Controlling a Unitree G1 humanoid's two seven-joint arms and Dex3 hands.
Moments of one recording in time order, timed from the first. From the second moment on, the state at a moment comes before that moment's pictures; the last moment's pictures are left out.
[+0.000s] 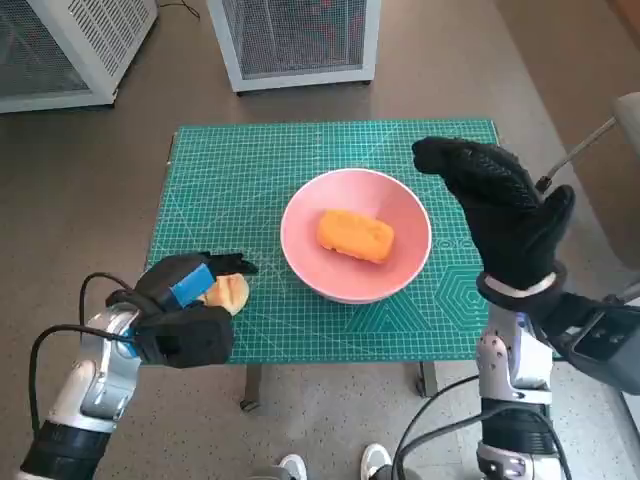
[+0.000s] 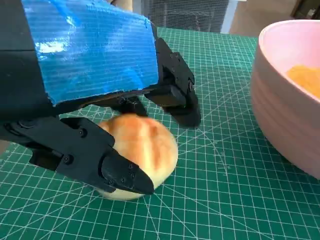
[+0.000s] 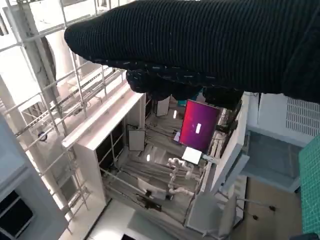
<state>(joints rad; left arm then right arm) -0.29 0.63 -0.19 0.08 0.55 0.04 -0.37 -0.54 -0.10 -0.14 0.23 0.48 -0.49 0.65</state>
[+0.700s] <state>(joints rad) -0.27 0.66 0.00 -0.22 0.47 0.08 -0.41 -0.54 -0.10 -0.14 0.24 0.47 -0.51 0.65</state>
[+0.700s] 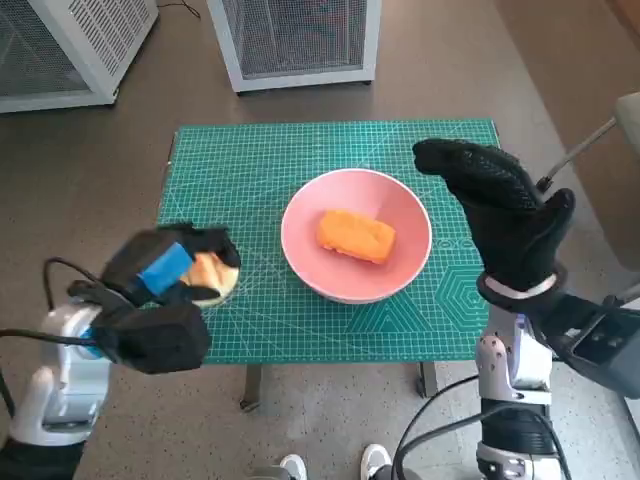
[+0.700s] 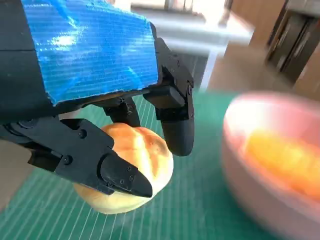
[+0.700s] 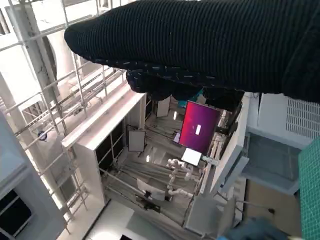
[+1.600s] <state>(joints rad) -0.67 0.50 -0.16 -0.28 0.47 0.09 -0.39 -0.54 -0.10 -0.14 0.26 0.47 -0.52 0.66</state>
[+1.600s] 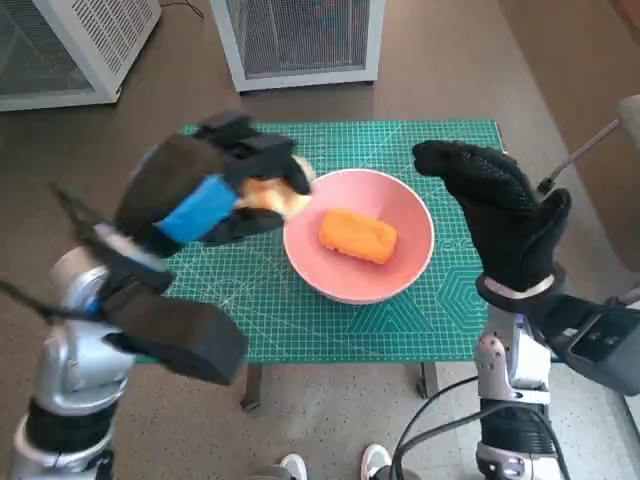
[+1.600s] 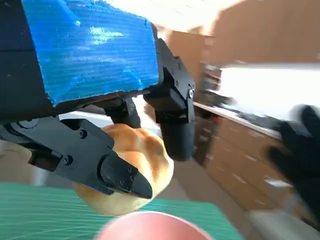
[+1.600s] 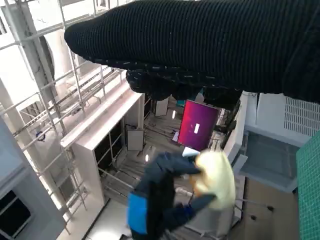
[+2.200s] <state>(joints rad) -0.80 0.38 -0.32 0.11 0.48 -0.04 -0.39 -0.53 -0.11 -0.15 0.26 0.47 -0.53 0.66</state>
